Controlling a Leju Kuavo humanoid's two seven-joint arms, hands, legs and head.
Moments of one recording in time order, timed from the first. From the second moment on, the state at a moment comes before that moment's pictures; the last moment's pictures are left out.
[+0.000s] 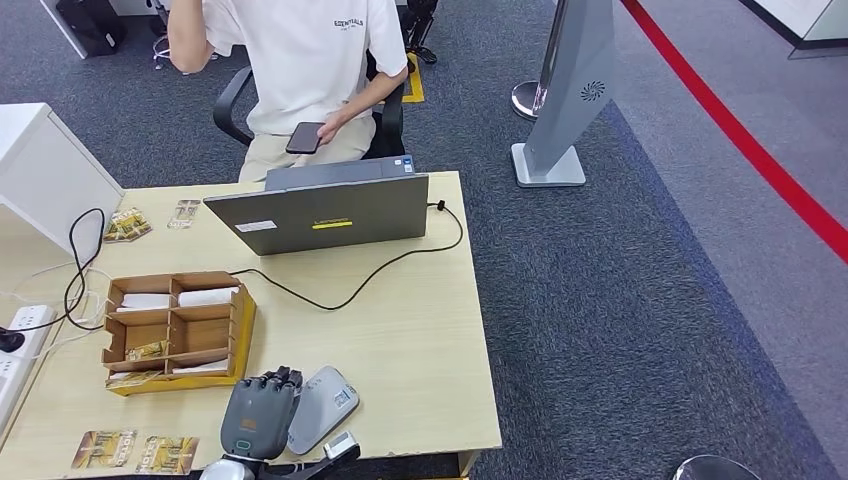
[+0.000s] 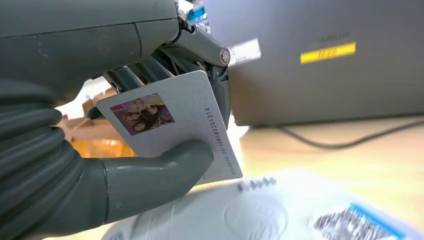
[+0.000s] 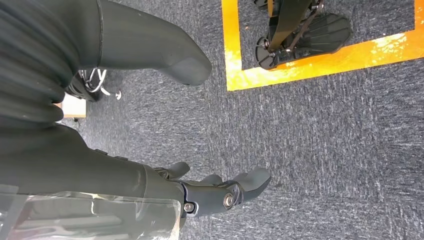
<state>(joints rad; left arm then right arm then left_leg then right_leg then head) 0.03 -0.02 -0.34 -1.22 -1.43 0.67 -0.04 -0.06 0.15 -1.10 -0.21 1.21 -0.11 -0.14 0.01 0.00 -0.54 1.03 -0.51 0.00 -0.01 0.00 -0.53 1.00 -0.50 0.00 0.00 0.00</state>
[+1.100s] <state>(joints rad) 0.10 -0.11 -0.27 -1.43 -1.50 0.69 -0.18 -0.06 0.16 -1.10 -0.21 1.22 -0.11 -0.14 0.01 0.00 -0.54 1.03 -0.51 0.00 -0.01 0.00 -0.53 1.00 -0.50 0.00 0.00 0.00</state>
